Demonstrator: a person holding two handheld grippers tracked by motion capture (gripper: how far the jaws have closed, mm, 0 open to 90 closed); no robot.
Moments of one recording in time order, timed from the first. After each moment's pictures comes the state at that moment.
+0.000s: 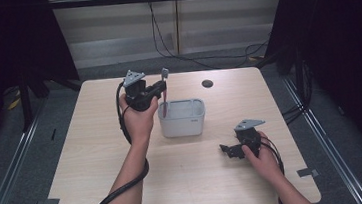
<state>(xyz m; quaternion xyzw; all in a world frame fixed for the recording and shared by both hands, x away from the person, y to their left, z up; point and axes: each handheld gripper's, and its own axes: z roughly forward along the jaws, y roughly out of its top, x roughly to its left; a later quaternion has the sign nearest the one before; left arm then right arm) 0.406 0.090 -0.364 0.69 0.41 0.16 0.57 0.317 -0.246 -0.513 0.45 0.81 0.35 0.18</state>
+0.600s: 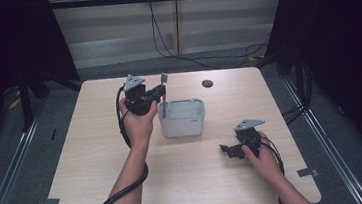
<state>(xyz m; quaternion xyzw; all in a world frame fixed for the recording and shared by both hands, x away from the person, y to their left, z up) 0.402 0.092 -0.375 0.69 0.42 0.16 0.56 0.317 -0.246 -0.513 0.45 0.81 0.35 0.18</state>
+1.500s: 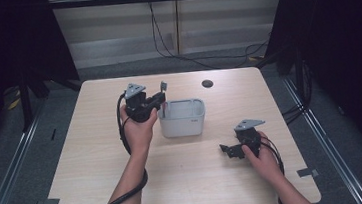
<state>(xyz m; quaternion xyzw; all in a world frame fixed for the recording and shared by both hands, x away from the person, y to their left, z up) 0.394 0.096 -0.392 0.70 0.42 0.16 0.55 0.317 -0.246 -0.513 0.45 0.81 0.35 0.18</state>
